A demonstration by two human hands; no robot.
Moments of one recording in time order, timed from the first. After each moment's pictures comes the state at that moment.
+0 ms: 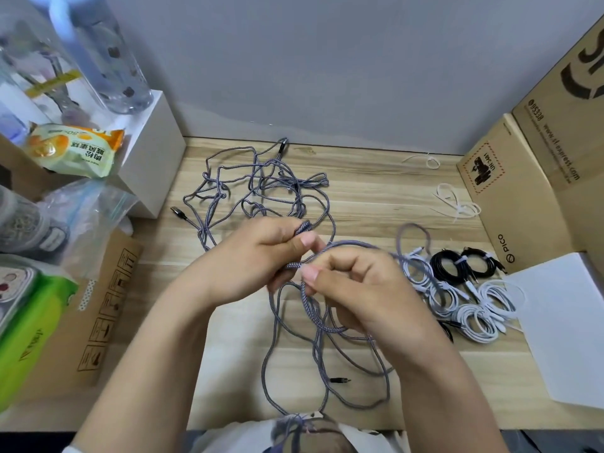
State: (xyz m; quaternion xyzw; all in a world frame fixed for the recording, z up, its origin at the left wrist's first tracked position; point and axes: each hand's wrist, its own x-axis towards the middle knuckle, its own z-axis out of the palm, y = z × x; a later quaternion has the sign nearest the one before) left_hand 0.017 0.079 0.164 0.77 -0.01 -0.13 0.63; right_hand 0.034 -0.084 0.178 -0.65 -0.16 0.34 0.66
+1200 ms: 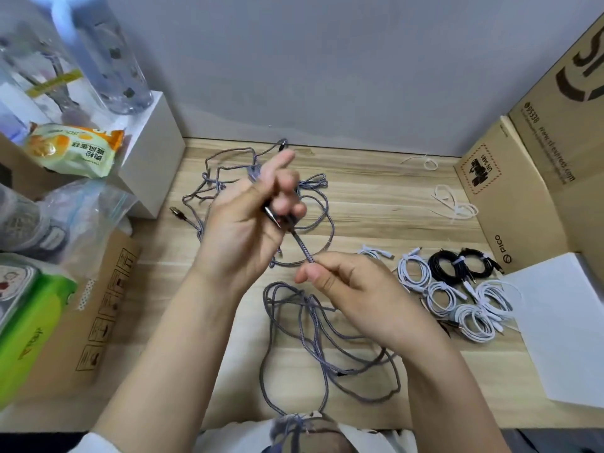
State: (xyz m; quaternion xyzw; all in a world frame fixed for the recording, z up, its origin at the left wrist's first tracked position) left_hand 0.033 0.071 0.165 0.39 0.07 0.10 0.91; right_hand 0.046 -0.089 0.157 -0.83 -0.26 0.26 0.41
